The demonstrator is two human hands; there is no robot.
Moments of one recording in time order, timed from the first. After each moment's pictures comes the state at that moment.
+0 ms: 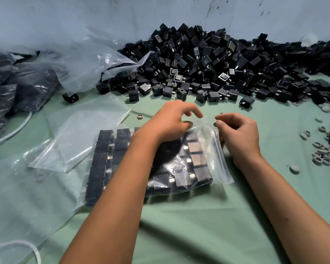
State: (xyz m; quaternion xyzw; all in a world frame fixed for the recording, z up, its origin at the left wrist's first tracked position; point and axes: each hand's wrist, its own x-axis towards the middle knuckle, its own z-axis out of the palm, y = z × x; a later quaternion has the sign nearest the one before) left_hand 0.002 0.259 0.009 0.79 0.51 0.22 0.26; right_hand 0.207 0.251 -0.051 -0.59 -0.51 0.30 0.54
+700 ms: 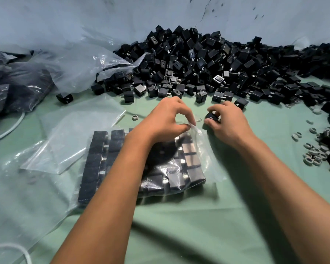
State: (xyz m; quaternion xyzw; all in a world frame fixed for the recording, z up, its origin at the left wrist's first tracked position) left_hand 0.002 0.262 0.010 0.81 0.47 0.26 0.22; right_hand 0.225 0.293 -0.031 -0.64 -0.73 0.06 0.25
